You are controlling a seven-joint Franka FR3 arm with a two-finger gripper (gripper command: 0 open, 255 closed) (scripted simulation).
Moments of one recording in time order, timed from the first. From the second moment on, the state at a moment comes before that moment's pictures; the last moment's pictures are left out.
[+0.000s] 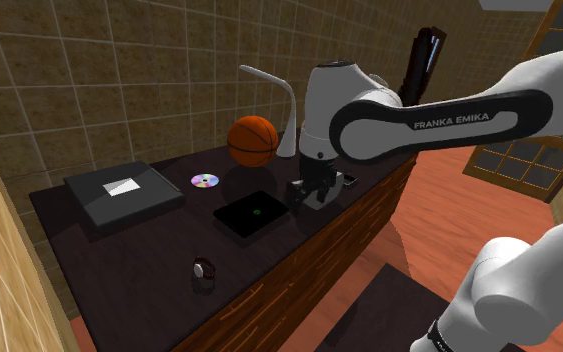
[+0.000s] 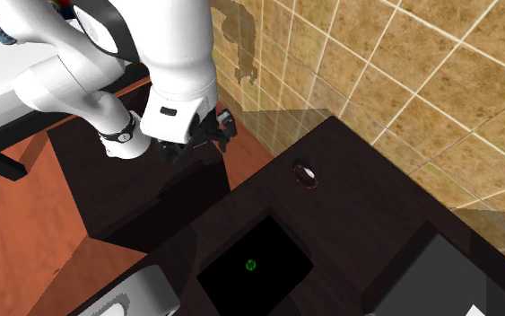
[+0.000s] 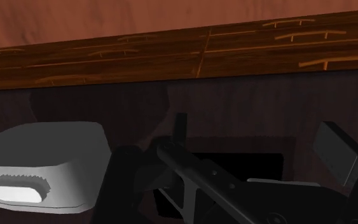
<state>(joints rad) 0.05 -0.42 0.30 -2.33 0.01 1.93 0.42</state>
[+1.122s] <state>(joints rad) 0.14 0.23 0.49 -1.85 -0.25 2.02 0.89</state>
